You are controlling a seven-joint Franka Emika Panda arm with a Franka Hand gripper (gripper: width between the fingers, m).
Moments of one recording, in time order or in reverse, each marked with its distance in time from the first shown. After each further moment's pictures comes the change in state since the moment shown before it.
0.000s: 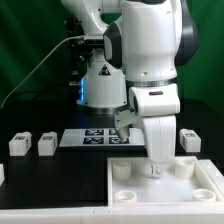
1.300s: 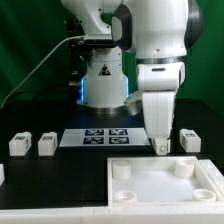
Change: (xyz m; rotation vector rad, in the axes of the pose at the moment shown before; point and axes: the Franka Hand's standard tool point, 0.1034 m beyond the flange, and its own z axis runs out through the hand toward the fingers) arm 0.033 -0.029 -0.040 -0.018 -0.008 0.339
